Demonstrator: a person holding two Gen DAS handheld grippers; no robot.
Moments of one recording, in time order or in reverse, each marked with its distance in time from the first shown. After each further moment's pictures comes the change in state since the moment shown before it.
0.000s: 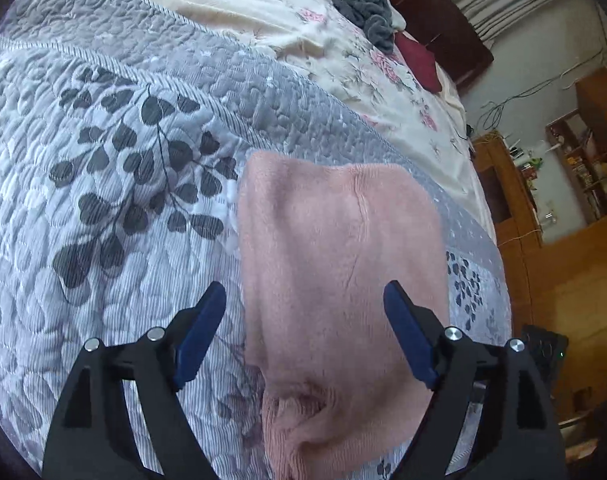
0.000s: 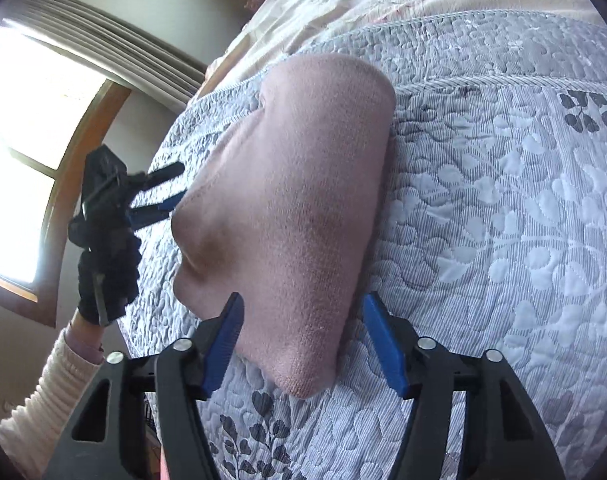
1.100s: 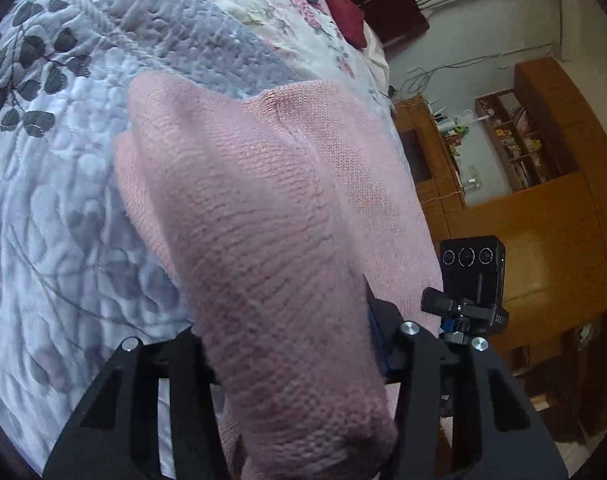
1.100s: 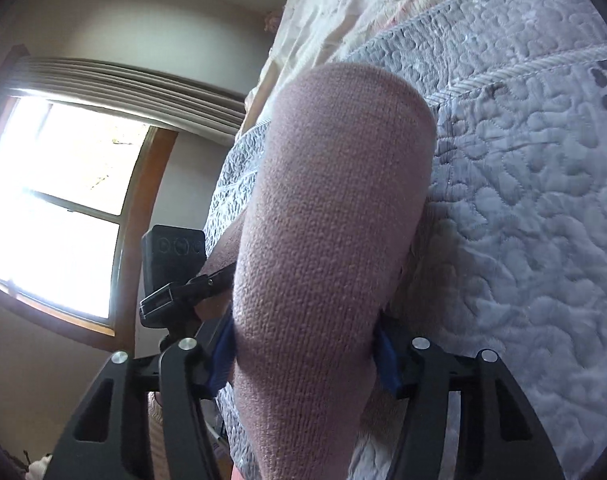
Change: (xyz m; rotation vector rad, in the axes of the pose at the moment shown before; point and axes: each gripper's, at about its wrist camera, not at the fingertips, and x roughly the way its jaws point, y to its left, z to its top) left arm 0.067 -0.068 -0.053 0.048 0.137 -0.332; right arm -0.008 -0.040 0.030 0.115 -0.032 0.294
